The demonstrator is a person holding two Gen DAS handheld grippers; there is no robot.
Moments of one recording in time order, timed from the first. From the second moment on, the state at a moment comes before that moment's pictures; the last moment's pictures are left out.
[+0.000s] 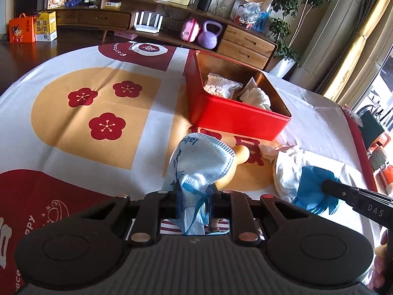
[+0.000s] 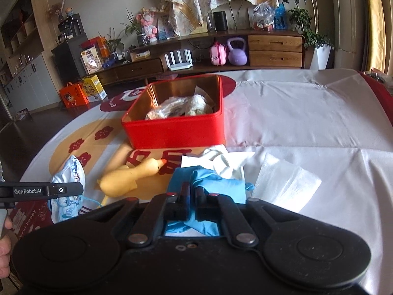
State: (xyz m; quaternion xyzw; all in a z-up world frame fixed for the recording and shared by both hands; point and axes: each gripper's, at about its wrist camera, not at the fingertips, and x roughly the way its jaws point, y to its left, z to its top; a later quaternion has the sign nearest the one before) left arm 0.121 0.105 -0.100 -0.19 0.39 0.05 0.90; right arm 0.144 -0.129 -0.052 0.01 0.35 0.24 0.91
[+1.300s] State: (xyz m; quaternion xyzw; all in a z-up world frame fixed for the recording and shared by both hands) left arm 0.179 0.068 0.014 -0.10 0.33 -0.01 0.94; right arm 0.175 -0.104 0.057 -0.04 0.25 0.31 0.91
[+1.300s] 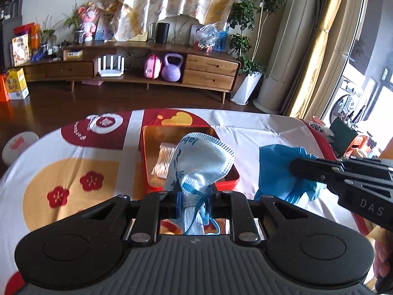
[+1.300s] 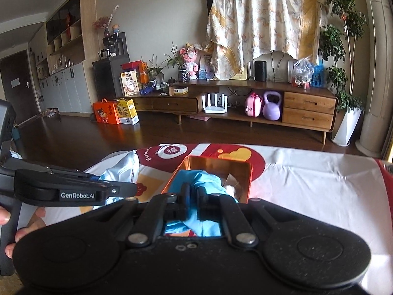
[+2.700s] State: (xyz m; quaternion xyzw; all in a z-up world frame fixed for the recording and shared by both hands) left arm 0.360 0.093 -0.046 -0.08 0.38 0.01 0.92; right arm 0.299 -0.046 -0.007 -0.09 0.29 0.32 0.90
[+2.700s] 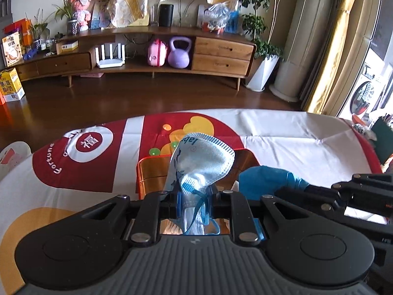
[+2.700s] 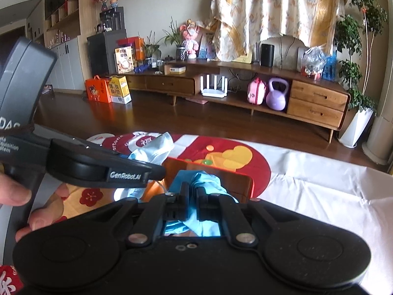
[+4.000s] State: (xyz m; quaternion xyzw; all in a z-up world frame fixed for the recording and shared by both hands) left arm 0.394 0.081 -0.103 -0.06 0.42 0.01 0.91; right arm 0.317 -0.045 -0.059 -0.05 0.39 0.31 0.87
